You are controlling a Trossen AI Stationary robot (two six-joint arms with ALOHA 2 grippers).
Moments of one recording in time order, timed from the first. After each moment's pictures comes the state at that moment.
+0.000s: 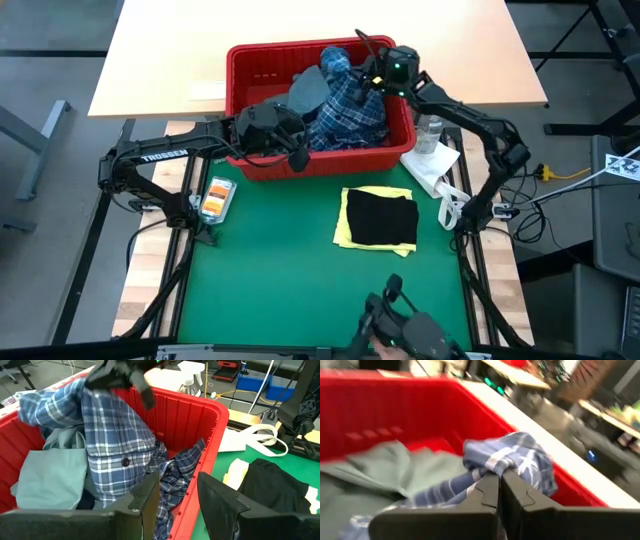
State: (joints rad) left arm 0.26 1.39 1.38 -0.44 -0.30 -0.10; right arm -0.79 1.72 1.46 0.05 -0.23 -0.39
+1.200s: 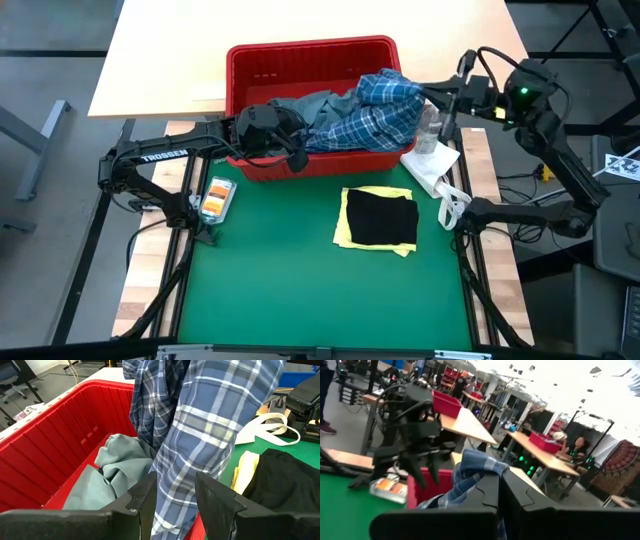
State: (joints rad) left arm 0.26 1.39 1.38 -0.44 -0.33 0.01; right arm -0.69 1.01 1.46 -0.39 -0.47 -0.41
